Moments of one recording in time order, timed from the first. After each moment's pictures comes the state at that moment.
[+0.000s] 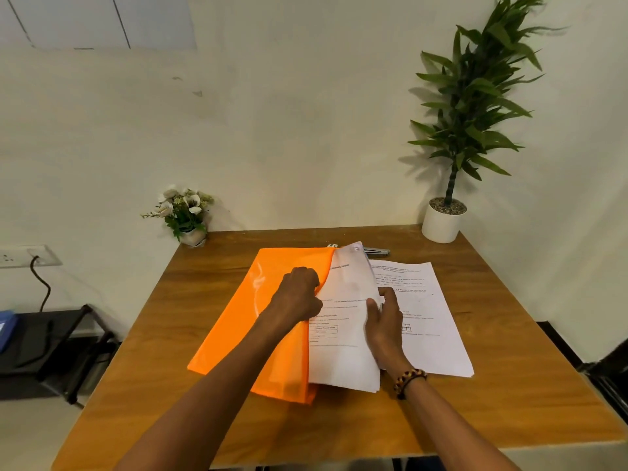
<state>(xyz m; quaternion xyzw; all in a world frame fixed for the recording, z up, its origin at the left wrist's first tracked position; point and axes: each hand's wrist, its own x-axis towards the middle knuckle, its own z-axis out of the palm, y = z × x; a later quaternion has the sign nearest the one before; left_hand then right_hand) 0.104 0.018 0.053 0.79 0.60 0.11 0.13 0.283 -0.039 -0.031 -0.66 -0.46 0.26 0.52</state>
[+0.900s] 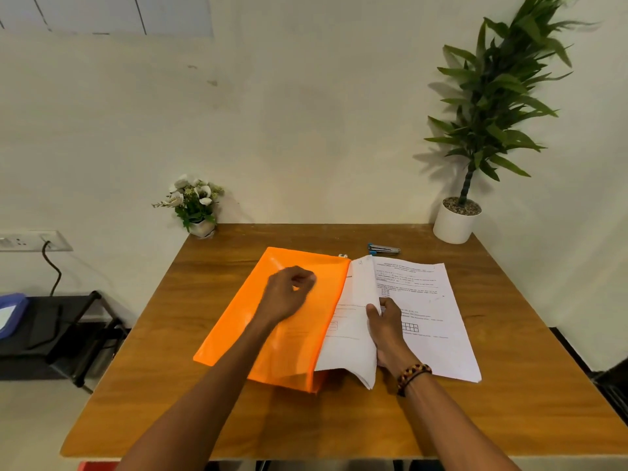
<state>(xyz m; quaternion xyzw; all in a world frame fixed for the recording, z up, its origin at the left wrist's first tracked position) 0.057 0.020 0.024 0.71 0.57 0.32 0.27 0.268 -0.023 -0.036 -0.69 -0.32 0.42 0.50</state>
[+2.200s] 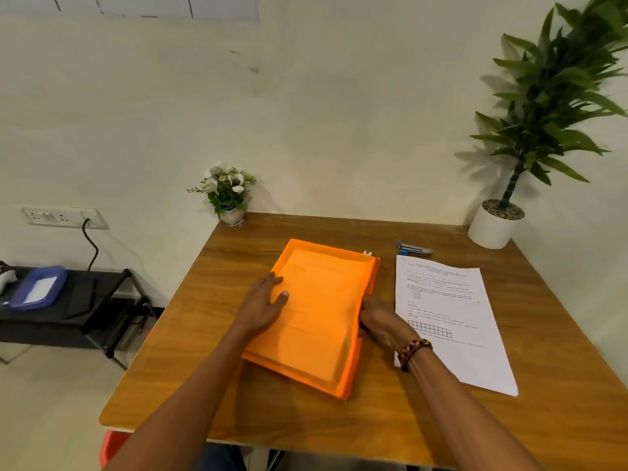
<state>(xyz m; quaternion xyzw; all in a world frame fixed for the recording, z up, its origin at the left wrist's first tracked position) -0.057 0.025 -0.049 0.68 0.64 0.24 0.26 0.219 0.000 -0.008 -0.63 -0.52 0.53 0.23</state>
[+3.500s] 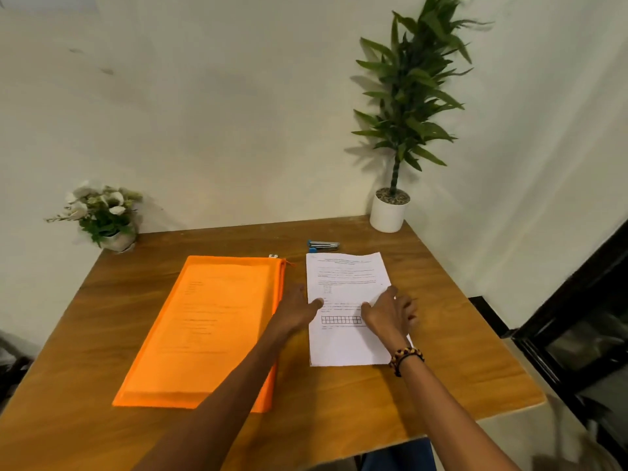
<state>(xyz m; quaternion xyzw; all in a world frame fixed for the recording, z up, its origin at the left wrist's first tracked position) 0.191 0.002 0.013 0.60 0.53 0.25 0.55 0.378 -0.037 -0.013 -0.90 -0.36 0.17 0.18</state>
